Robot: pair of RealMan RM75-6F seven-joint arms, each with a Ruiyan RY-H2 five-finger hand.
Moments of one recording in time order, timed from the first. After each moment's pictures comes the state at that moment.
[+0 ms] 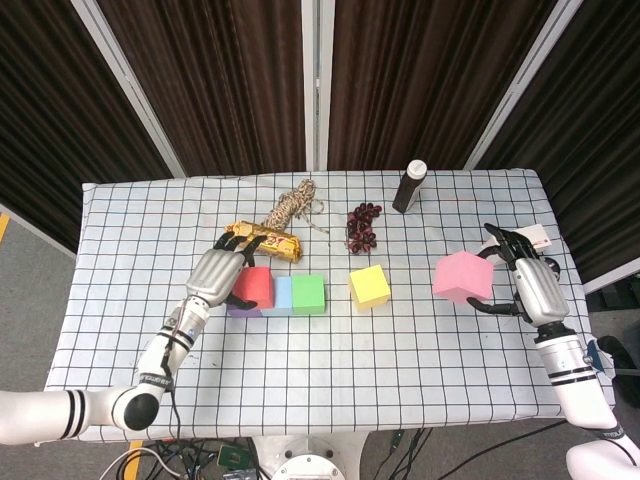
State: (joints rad) left arm -0.83 -1.41 -0.20 -1.77 0.84 1.05 0.42; right arm 0.39 -1.08 0.21 -1.73 -1.33 1.18 0.28
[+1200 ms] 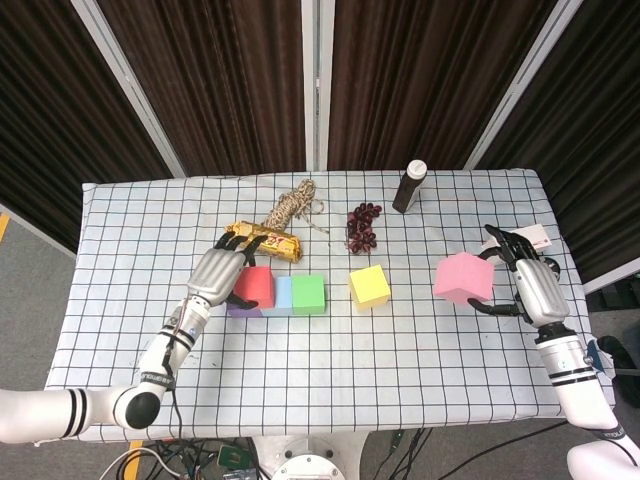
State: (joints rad) left arm -0.84 -1.41 -0.20 -1.77 0.83 1.04 0.42; right arm 0.39 -1.08 0.21 -1.72 -1.33 1.18 0.28
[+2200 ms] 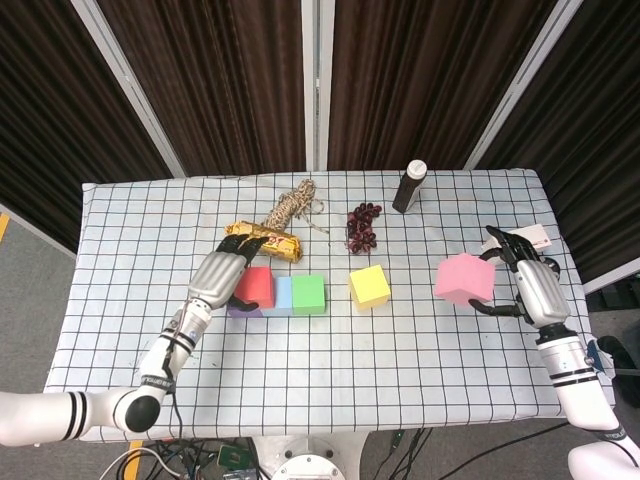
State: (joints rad) left arm -0.82 -1.42 -0.20 -1.78 0.86 1.05 0.39; right arm 0.38 -1.08 0.20 -1.72 -1.33 1.18 0.29
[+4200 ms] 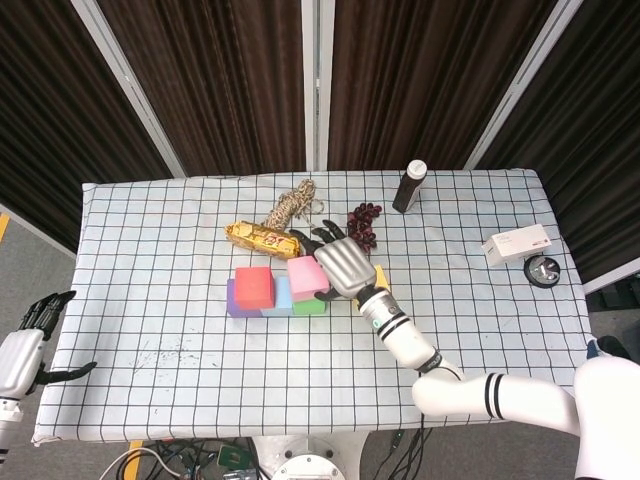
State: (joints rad) left arm -0.13 -1.13 0.07 -1.48 1.52 1.48 -0.44; right arm 0.98 -1.58 0.33 -1.60 -0.92 0.90 -0.47
